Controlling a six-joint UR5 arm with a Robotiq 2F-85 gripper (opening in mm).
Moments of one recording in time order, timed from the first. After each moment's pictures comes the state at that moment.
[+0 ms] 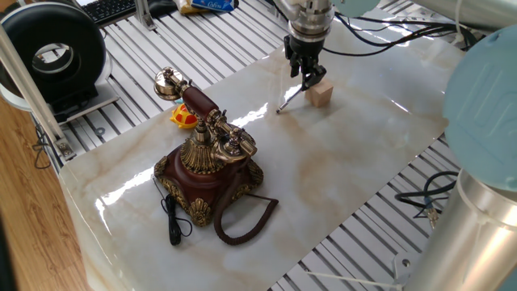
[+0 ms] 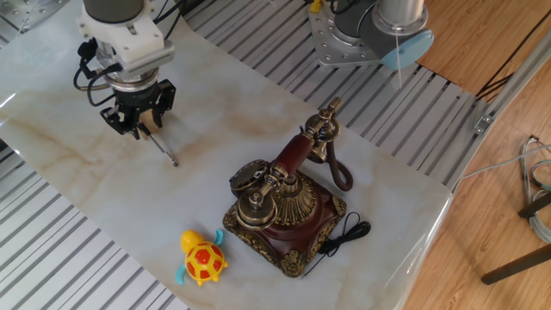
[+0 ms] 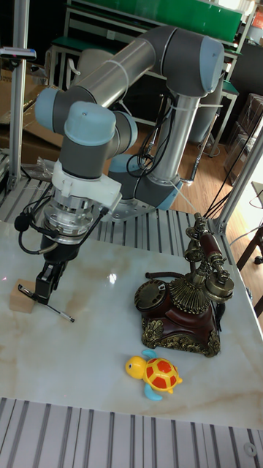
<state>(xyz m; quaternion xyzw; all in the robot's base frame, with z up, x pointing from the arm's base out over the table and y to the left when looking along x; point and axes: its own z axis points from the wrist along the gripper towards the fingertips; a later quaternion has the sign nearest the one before) 0.574 -0.142 0.063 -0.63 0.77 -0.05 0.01</state>
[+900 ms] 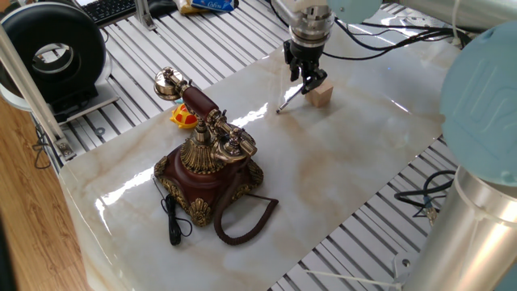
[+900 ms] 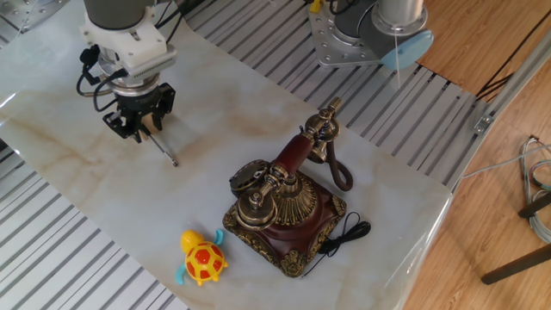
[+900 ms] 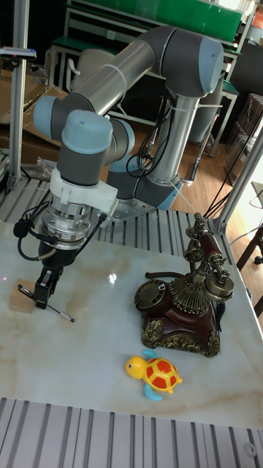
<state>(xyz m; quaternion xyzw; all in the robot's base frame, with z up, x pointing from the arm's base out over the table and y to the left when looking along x) 0.574 -0.146 0.047 -0.65 0.76 -0.06 0.00</state>
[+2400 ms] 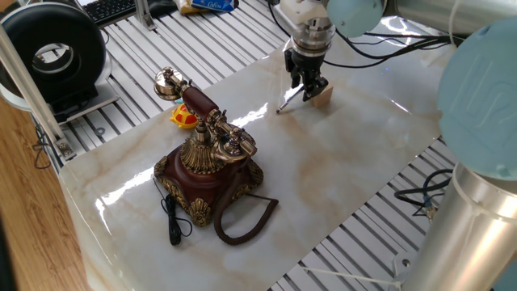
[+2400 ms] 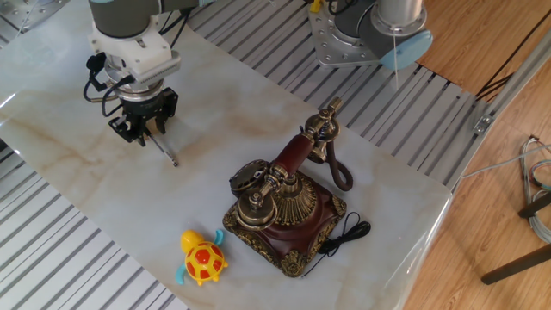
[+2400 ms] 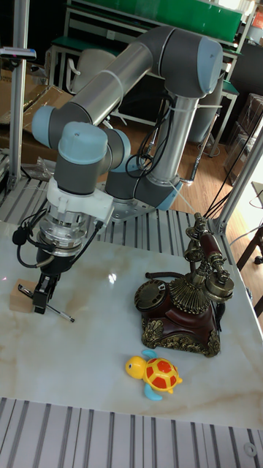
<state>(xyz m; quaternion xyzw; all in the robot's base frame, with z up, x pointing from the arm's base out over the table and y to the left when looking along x) 0.570 -0.149 0.026 -0.66 0.75 -0.06 0.01</state>
